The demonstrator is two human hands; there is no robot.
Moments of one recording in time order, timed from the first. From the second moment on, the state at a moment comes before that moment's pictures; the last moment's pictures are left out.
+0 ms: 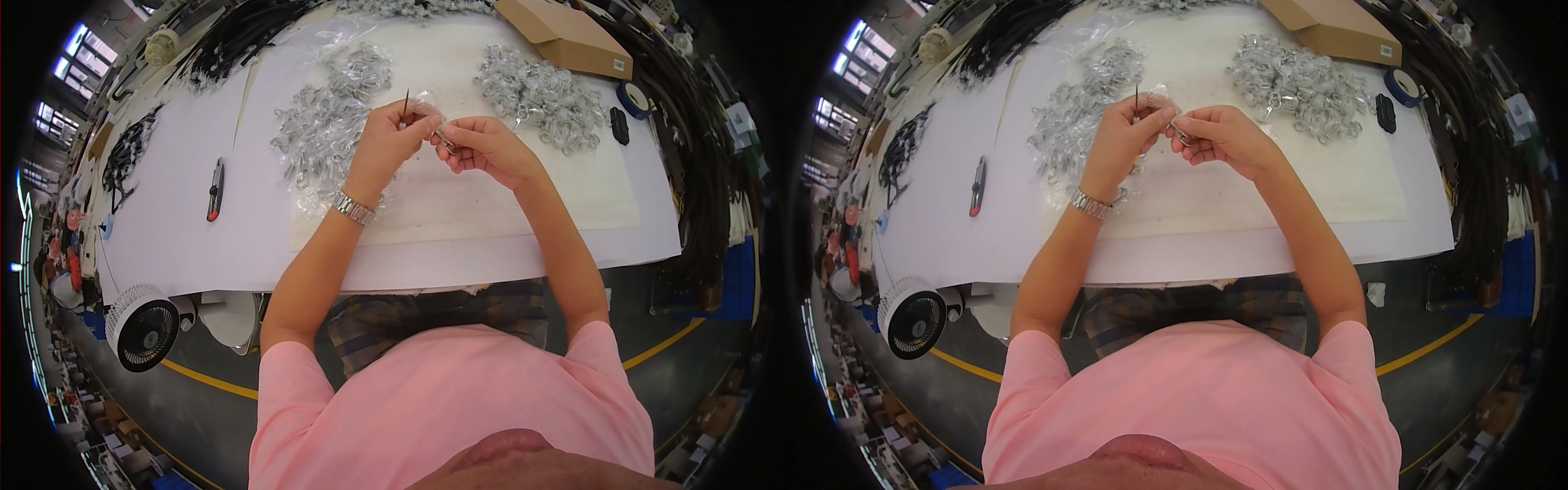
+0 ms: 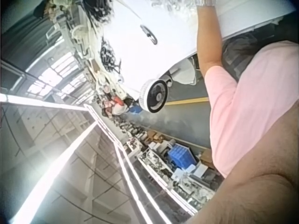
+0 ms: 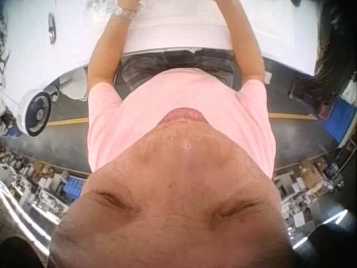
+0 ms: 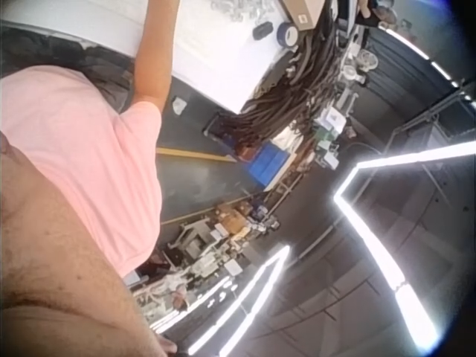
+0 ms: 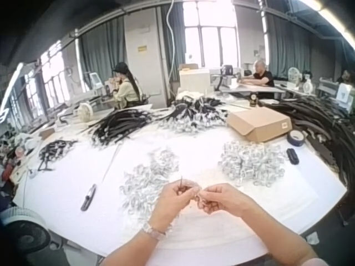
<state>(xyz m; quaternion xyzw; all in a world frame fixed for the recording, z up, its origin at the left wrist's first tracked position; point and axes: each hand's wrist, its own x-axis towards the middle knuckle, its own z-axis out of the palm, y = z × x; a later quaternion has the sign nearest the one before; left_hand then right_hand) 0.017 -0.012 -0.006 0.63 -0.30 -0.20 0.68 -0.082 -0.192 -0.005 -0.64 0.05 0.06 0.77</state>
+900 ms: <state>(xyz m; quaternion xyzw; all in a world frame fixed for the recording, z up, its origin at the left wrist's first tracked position) 0.020 0.000 0.002 0.62 -0.34 -0.35 0.61 -0.085 -0.168 -0.020 -0.91 -0.05 -0.37 0.20</state>
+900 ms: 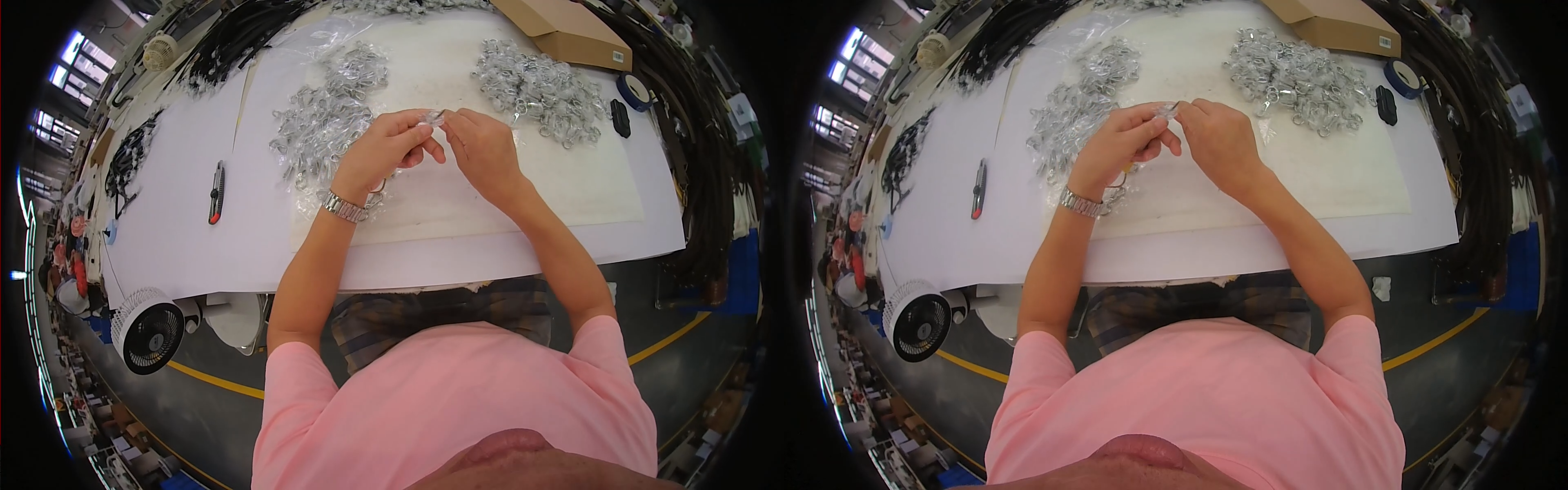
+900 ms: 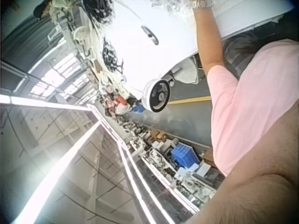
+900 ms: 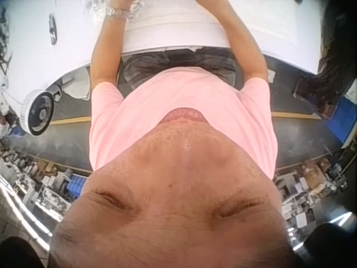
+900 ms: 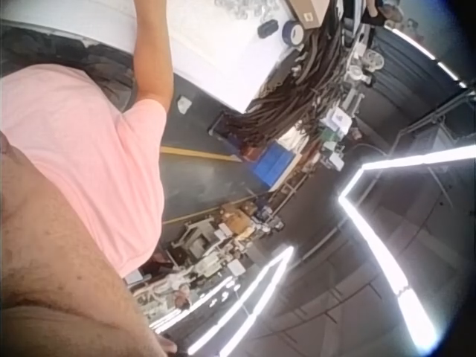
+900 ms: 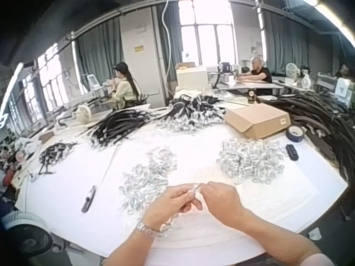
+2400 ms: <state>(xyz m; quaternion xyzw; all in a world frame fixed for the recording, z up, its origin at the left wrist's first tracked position) 0.045 0.006 -0.001 0.66 -0.23 -0.17 0.69 -0.082 -0.219 -0.007 -0.88 0.09 -0.45 0.08</state>
